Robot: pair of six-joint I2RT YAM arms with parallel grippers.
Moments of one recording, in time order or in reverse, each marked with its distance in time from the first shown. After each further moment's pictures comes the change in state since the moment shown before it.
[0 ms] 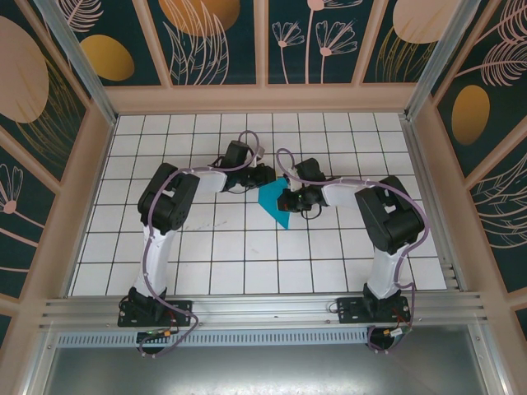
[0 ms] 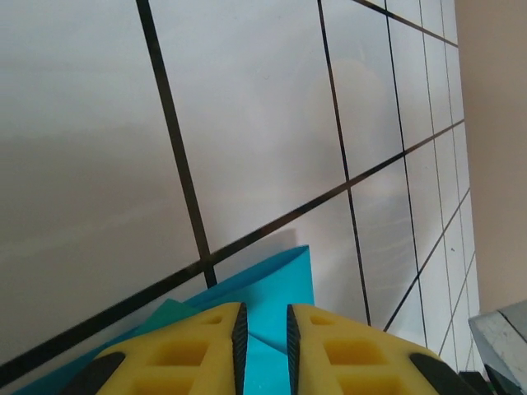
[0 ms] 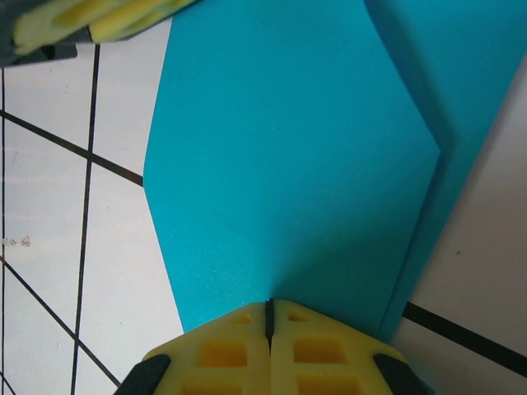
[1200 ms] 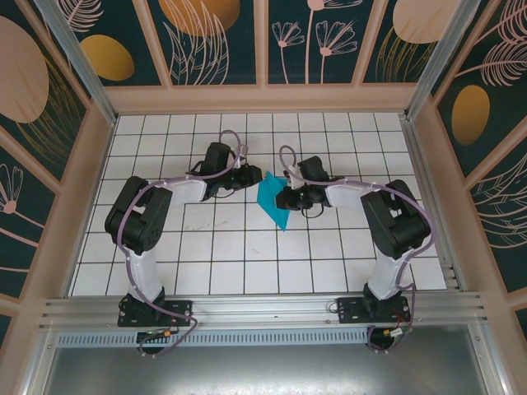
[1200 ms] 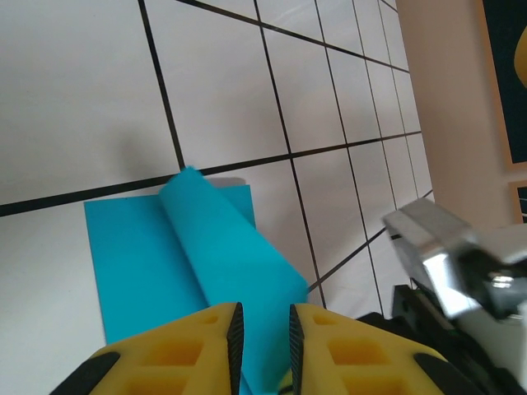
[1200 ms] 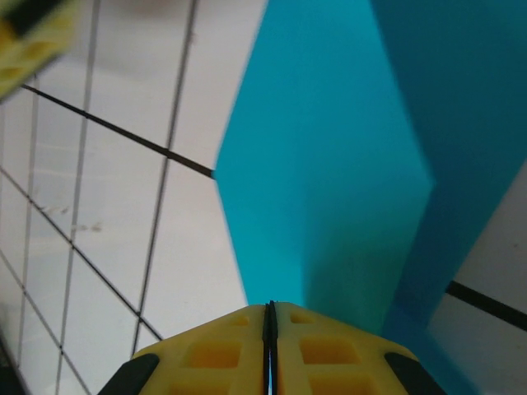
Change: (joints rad) left arm 0.037 -0.325 -0.300 0.066 -0.020 0.005; right arm -0.009 -0.049 -0.023 0.031 -0.068 0.013
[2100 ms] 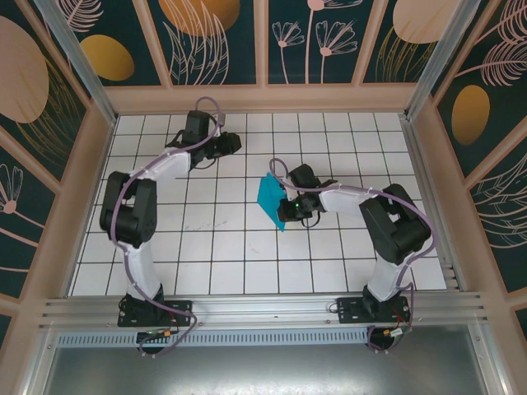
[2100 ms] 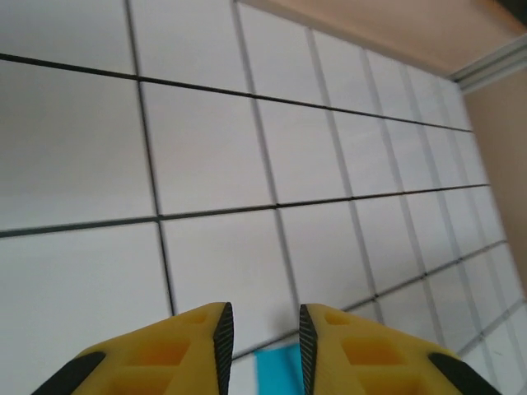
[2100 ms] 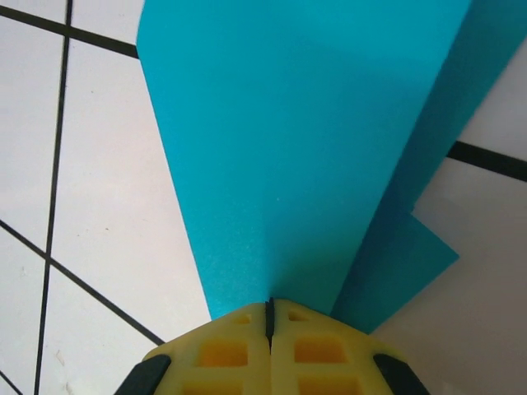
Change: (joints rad) left arm 0.155 -0.009 0.272 -0.275 -0.147 0.172; right arm 0.082 -0.054 -0.010 -0.185 0.168 -0.071
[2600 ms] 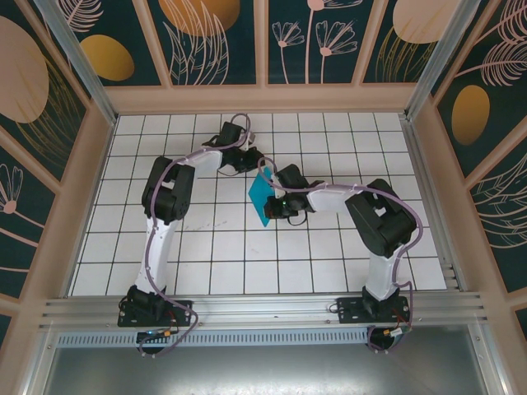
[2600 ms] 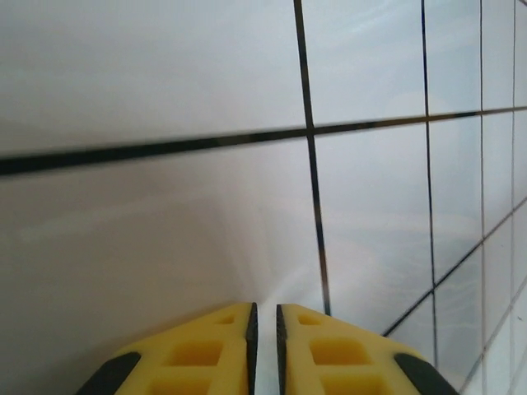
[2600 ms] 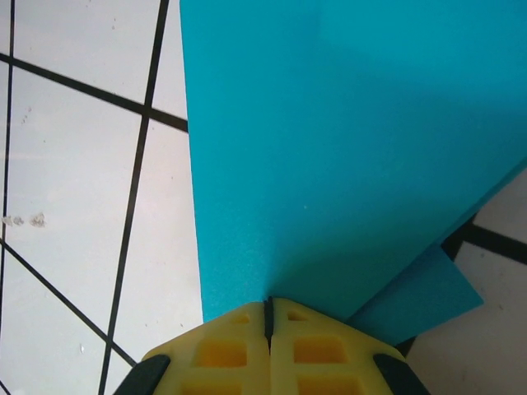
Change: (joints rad) left arm -0.084 0.479 0.393 -0.173 0.105 -0.048; right arm 0.076 0.113 0.062 0.122 0.003 0.112
